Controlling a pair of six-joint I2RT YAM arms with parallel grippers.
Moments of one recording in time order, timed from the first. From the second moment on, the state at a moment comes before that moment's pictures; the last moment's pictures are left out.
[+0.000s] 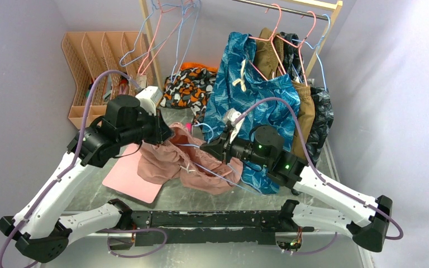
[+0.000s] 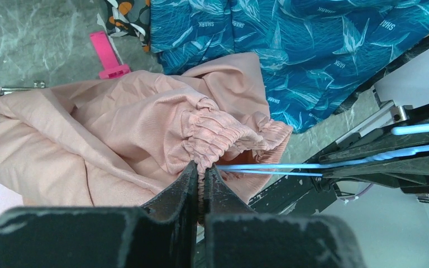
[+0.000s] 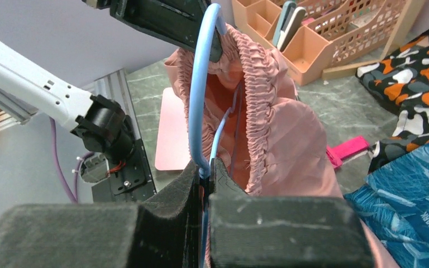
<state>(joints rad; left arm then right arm) -0.64 1.01 1.31 -0.83 0.09 -0.44 0.96 0.95 0.86 0.01 -0.23 0.15</state>
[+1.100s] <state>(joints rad) -0.64 1.07 1.37 -0.79 0.26 -0.47 0.96 1.10 0.73 0.59 -0.22 0.29</state>
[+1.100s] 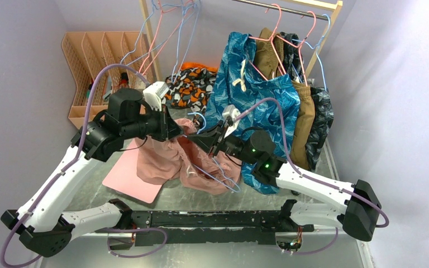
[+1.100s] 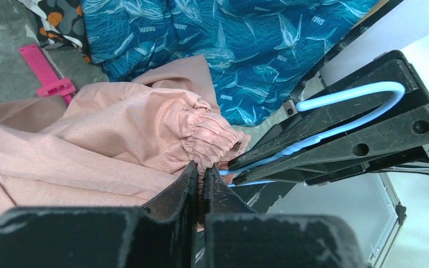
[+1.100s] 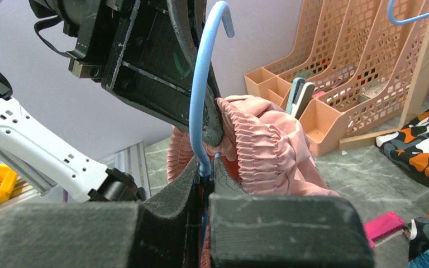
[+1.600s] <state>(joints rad) -0.64 1.06 1.36 -0.74 0.33 -0.49 0.96 1.14 0.71 0.74 -0.21 0.37</state>
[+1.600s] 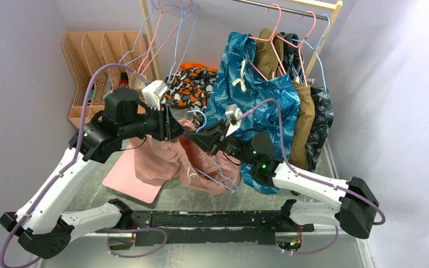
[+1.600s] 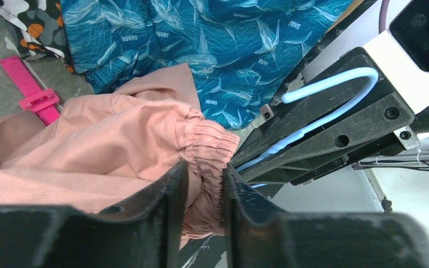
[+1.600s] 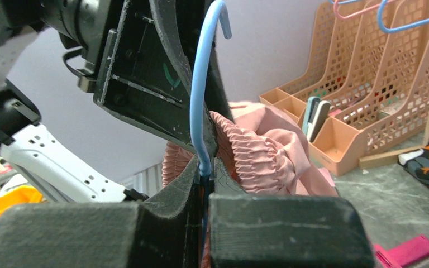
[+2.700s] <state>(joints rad) -0.64 0.88 1.53 -0.85 0.16 -0.47 0.97 1.20 0.67 1.02 -0.22 0.47</state>
